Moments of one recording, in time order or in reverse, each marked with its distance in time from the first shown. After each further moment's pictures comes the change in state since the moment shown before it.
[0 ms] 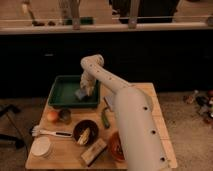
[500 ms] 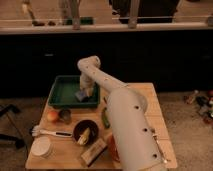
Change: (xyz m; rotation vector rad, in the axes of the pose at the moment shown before) arm 0.000 0.002 0.021 -0.068 0.038 -0.018
